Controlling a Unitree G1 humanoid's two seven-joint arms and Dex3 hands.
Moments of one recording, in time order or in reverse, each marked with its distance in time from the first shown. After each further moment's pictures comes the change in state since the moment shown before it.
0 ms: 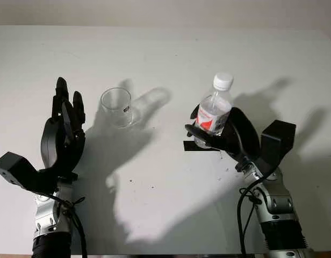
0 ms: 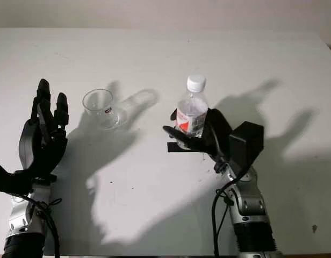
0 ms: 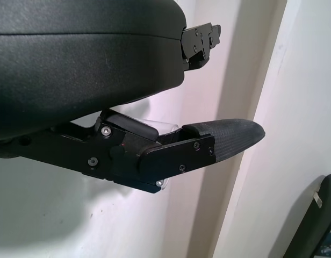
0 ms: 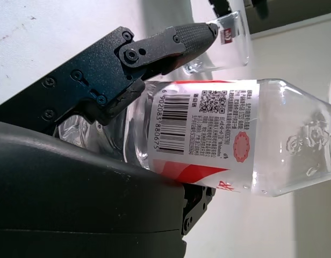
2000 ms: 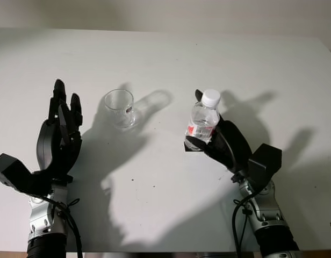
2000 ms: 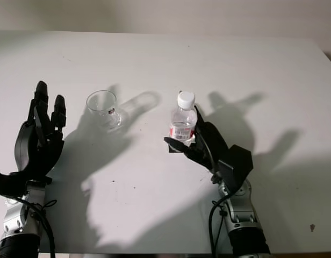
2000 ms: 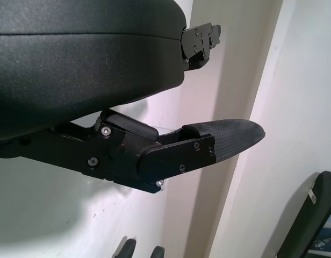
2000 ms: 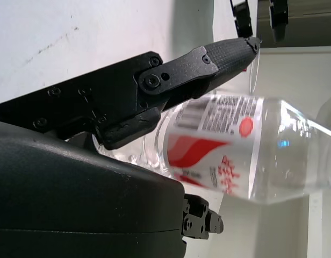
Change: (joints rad) left arm 0.008 0.025 0.021 0.017 -0.010 0.007 -0.040; right arm 0.010 -0.007 -0.020 0.246 -0.071 -0.406 0.085
